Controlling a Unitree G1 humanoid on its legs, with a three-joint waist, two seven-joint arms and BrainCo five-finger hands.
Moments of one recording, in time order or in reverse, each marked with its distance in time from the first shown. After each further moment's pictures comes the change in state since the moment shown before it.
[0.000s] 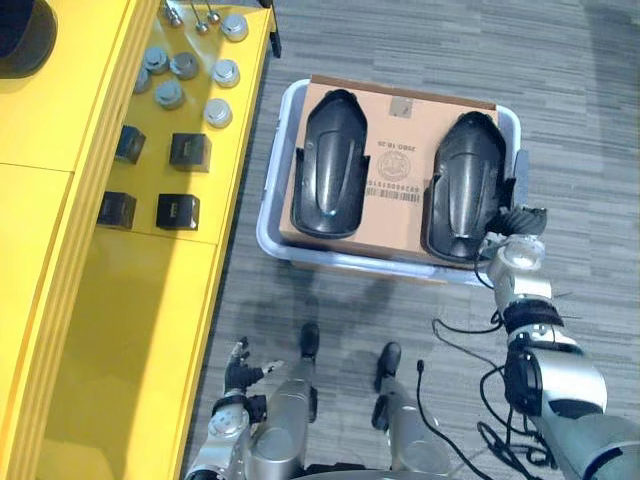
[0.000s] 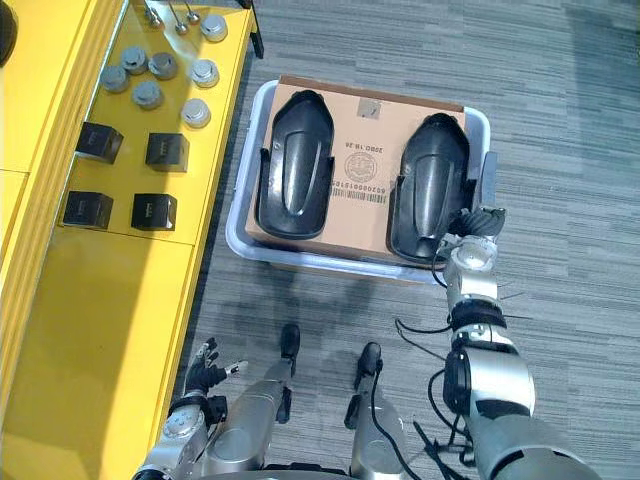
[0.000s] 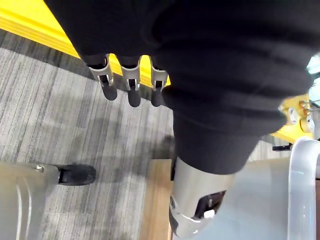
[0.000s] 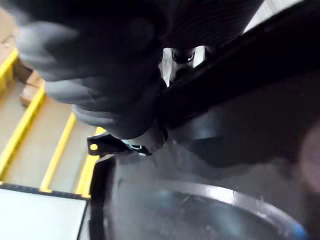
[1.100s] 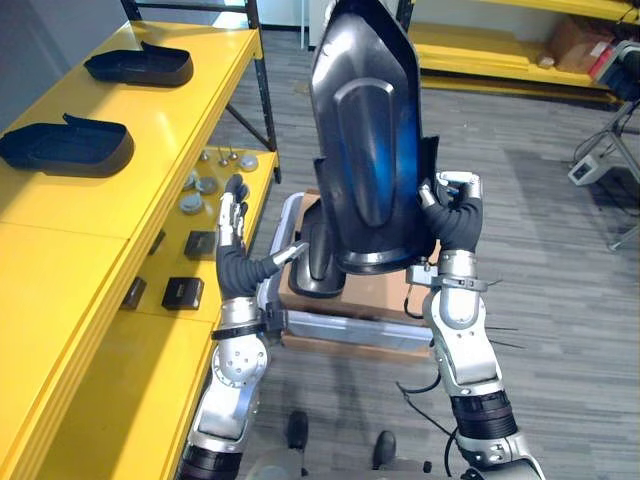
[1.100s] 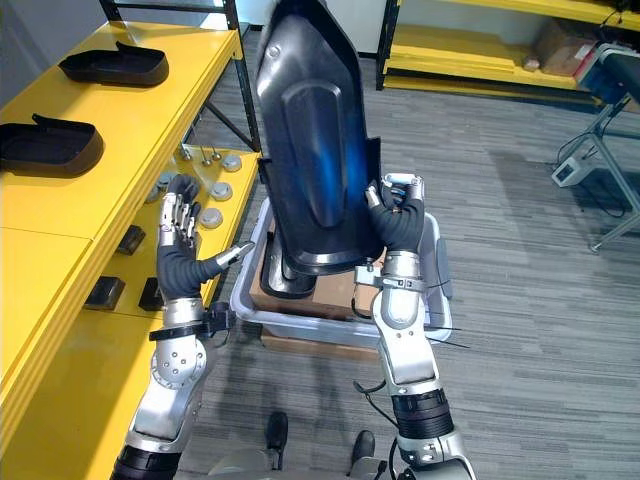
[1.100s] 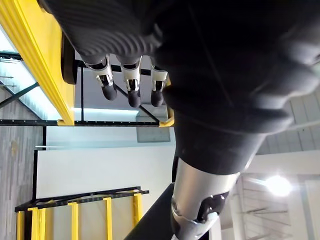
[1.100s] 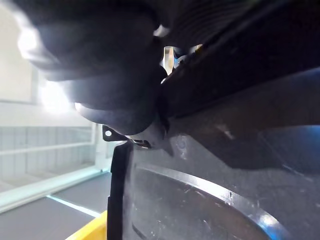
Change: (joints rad) left arm -0.074 -0.053 -0.076 -0.816 0.331 0.018 0.178; right arm 0.282 0.301 0.439 -0.809 -0.140 -0.133 0.135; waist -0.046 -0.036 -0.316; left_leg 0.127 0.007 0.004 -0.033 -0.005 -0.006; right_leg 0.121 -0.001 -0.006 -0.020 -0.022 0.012
